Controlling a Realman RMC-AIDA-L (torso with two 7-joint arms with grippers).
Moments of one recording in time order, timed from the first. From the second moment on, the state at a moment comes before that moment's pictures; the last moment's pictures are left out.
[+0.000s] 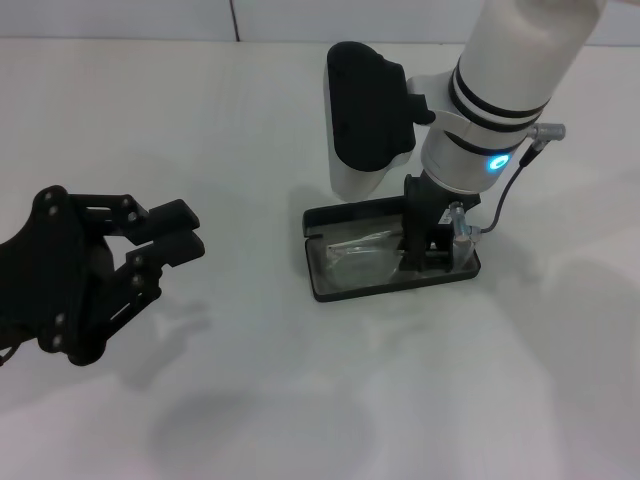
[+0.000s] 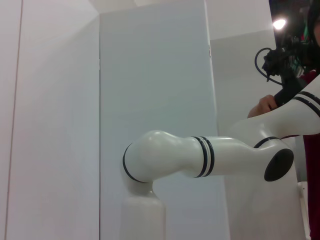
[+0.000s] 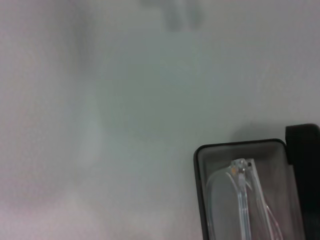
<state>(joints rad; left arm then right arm) -0.17 -2.01 1.10 0.76 1.22 1.96 -1.05 1.17 2.03 -1.86 -0.84 -2.33 -1.37 2.20</state>
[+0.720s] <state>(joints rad) -0.17 -2.01 1.10 0.76 1.22 1.98 -1.05 1.13 2.03 -1.86 -0.93 -2.37 -1.37 2.23</state>
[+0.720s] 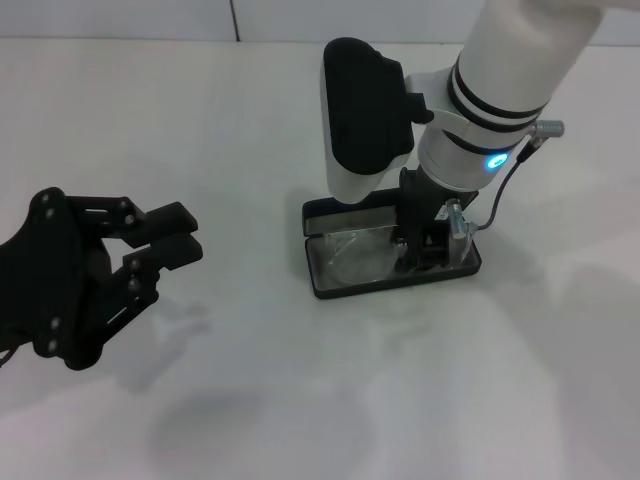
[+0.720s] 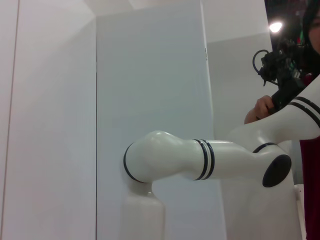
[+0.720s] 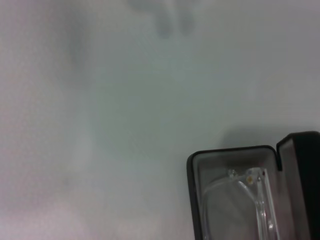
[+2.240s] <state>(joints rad) -0.22 -2.01 1.05 0.77 1.21 2.02 -1.13 0.41 2.02 -1.57 -1.84 -2.21 -1.46 2.13</state>
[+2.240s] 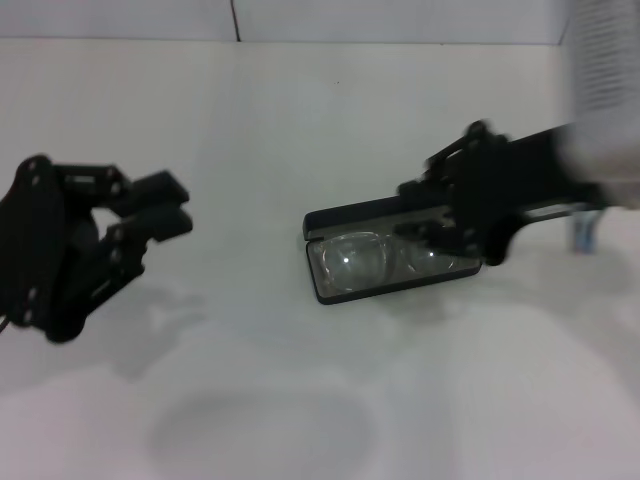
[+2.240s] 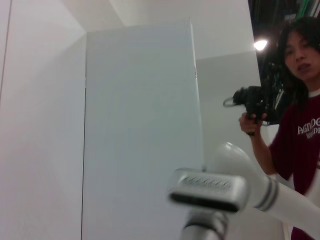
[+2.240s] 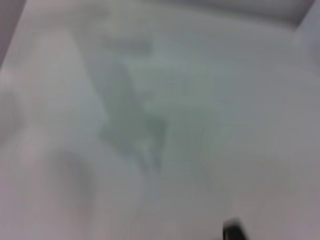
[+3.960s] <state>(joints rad) -0.72 -2.10 1.28 0.49 1.55 1.11 -1.47 0.24 2.01 -0.41 -0.76 -1.37 -1.67 1.35</state>
